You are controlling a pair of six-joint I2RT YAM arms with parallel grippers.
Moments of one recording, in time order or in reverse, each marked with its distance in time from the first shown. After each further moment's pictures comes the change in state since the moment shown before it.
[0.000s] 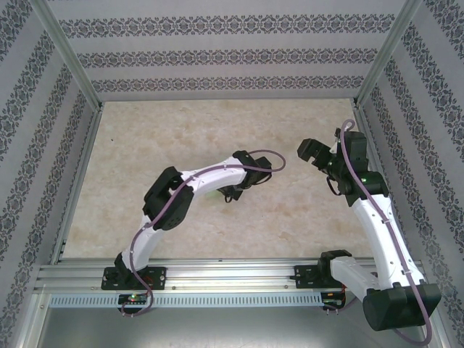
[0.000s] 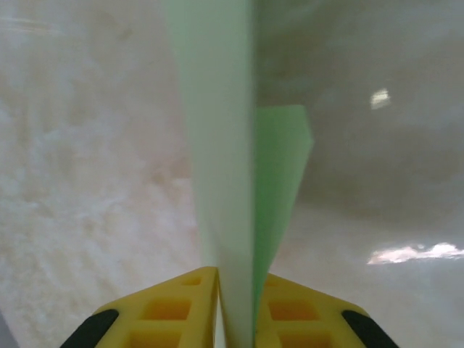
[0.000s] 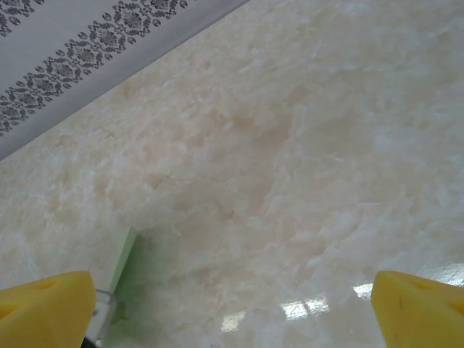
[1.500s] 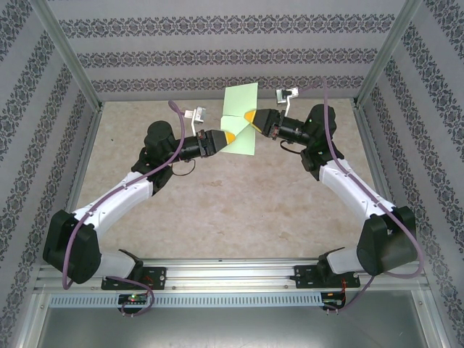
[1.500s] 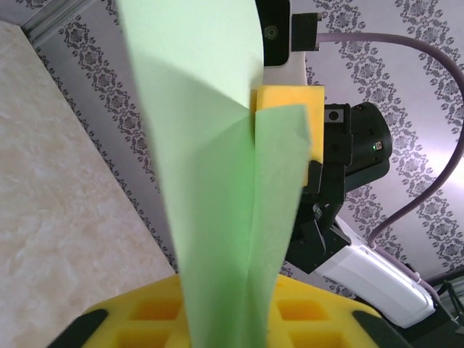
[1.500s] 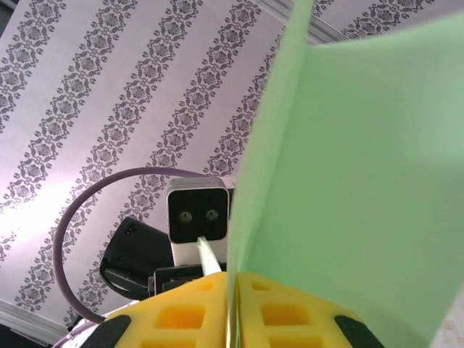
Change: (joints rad) left arm 0.430 -0.879 -0.851 1.759 1.279 -0.570; right arm 0.216 0.407 0.072 1.160 -0.839 0.611
